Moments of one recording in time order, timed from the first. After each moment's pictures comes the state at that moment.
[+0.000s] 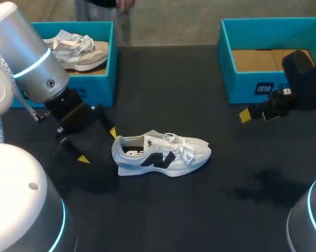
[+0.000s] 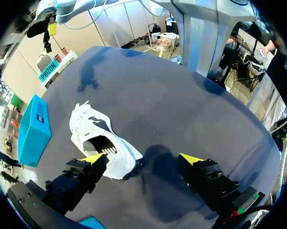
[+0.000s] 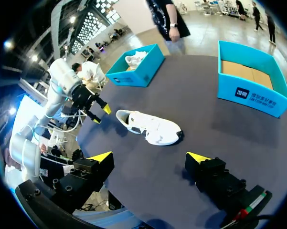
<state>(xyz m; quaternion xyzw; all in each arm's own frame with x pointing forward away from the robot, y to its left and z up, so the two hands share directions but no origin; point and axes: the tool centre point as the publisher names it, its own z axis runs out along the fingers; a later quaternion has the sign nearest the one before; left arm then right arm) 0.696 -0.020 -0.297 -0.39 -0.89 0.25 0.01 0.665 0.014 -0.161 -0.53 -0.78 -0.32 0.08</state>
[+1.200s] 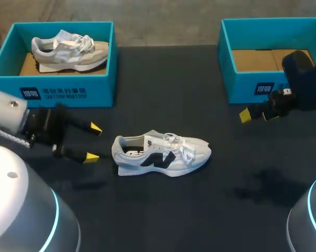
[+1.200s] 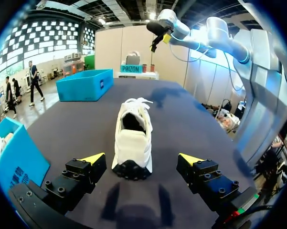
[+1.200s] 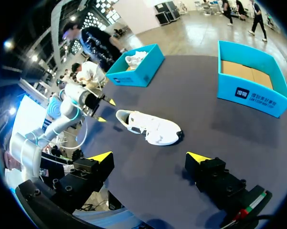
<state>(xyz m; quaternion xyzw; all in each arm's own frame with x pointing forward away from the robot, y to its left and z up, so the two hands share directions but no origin) 0.720 -0.007 -0.333 0.03 -0.87 0.49 0.03 0.665 0.014 -0.161 -0.53 -0.78 -0.32 0.08</state>
